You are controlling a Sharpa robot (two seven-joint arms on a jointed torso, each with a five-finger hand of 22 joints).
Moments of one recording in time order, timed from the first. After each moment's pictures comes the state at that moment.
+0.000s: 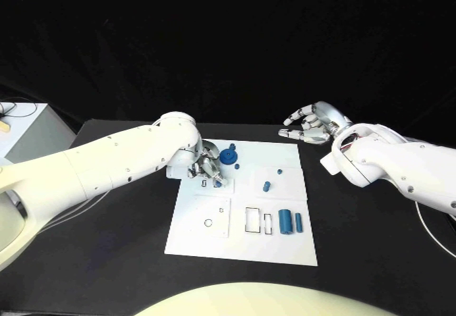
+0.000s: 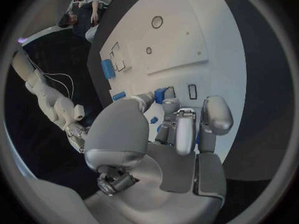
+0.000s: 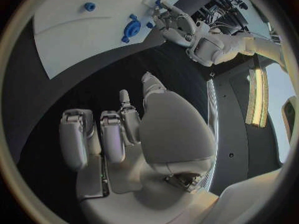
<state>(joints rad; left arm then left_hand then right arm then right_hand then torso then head) 1.19 -0.57 0.07 1.25 -1.11 0.50 -0.58 1.19 -0.07 0.47 0.28 0.05 0.74 0.11 0.72 0.76 1.10 0.03 1.25 0.87 1.47 -0.03 1.52 1.31 0.10 1.32 0.07 1.36 1.05 1.27 -0.77 -0.11 1.41 -0.91 -0.49 -0.02 1.37 -0.14 0.04 0.29 0.25 0.85 0.16 0.32 0.30 1.39 0.08 1.41 1.31 1.46 0.01 1.57 1.31 0.01 1.47 0.11 1.48 1.31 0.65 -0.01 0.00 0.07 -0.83</state>
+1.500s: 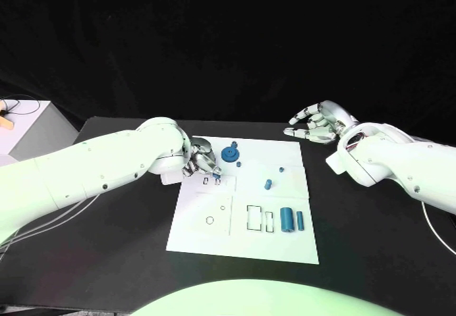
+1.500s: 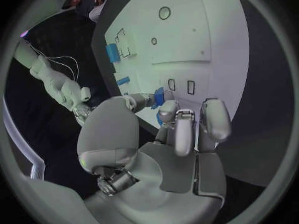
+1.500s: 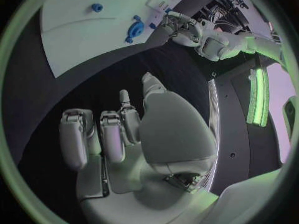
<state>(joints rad) 1.16 -0.71 0.07 1.41 -1.04 0.23 -0.57 1.06 -0.18 0.79 0.21 0.33 0.75 0.08 0.86 0.81 1.22 -0.01 1.30 0.98 1.47 -0.06 1.54 1.31 0.10 1.36 0.04 1.38 1.12 1.26 -0.79 -0.11 1.40 -0.91 -0.48 -0.03 1.36 -0.14 0.04 0.29 0.25 0.85 0.16 0.32 0.30 1.39 0.08 1.41 1.31 1.46 0.01 1.56 1.31 0.01 1.47 0.11 1.48 1.31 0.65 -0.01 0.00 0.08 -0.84</state>
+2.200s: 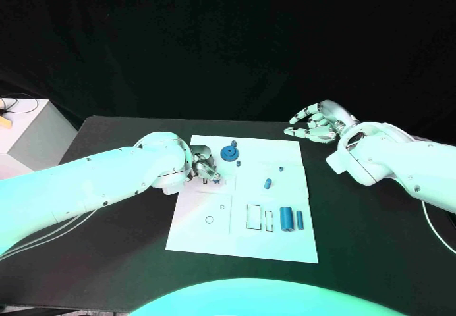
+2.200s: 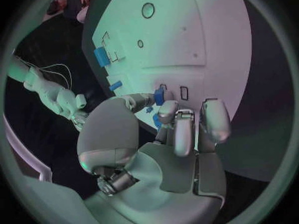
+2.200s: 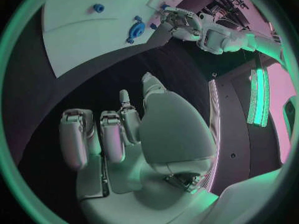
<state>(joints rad) 1.09 -0.72 0.07 1.46 -1.18 0.12 -0.57 1.06 -0.18 0.79 0.21 0.33 0.76 0.08 0.86 0.82 1.24 -0.01 1.31 1.00 1.47 -0.06 1.55 1.31 0.10 1.36 0.04 1.39 1.13 1.26 -0.79 -0.11 1.40 -0.91 -0.48 -0.03 1.36 -0.14 0.04 0.29 0.25 0.85 0.16 0.32 0.30 1.39 0.08 1.41 1.31 1.46 0.01 1.56 1.31 0.01 1.47 0.11 1.48 1.31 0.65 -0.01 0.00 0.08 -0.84</state>
